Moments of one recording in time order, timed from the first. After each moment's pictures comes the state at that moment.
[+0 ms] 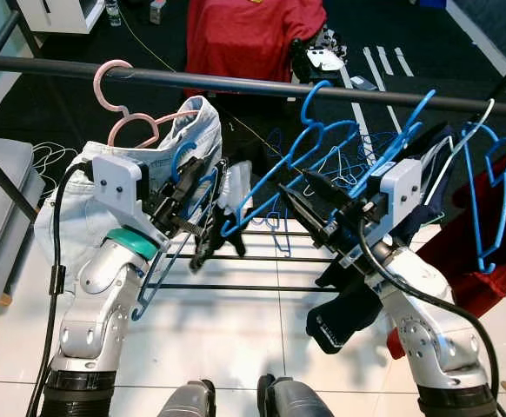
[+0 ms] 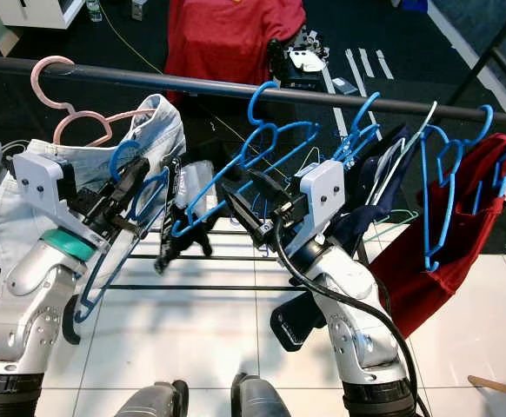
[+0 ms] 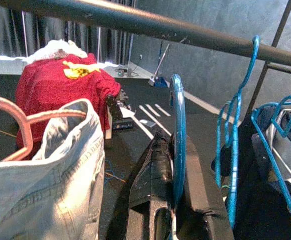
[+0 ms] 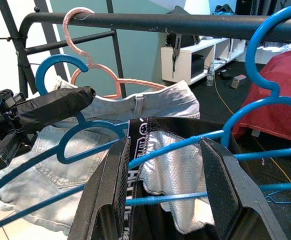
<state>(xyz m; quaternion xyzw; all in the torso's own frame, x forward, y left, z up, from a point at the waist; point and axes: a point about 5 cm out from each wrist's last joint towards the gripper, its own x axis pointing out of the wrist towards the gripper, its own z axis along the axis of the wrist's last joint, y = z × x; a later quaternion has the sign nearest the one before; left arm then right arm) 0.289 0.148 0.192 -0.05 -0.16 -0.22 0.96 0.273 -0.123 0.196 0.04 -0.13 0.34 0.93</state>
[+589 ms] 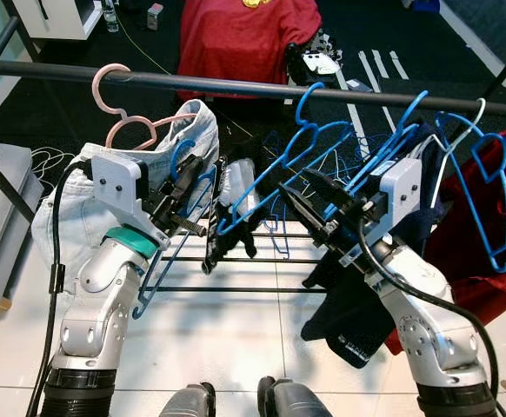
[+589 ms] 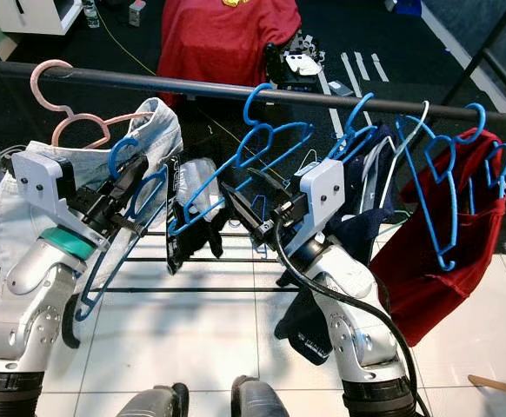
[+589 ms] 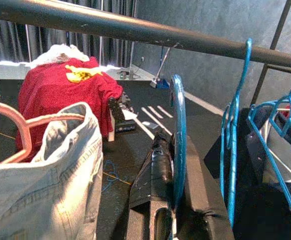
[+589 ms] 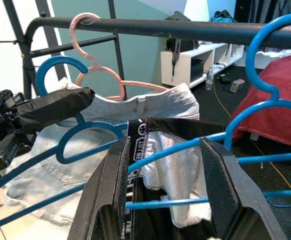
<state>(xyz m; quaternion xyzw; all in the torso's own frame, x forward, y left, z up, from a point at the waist) 0.290 0.149 0.191 -0.04 -0.16 -0.21 0.96 0.275 -0.122 0.196 0.04 -0.13 0.34 0.93</state>
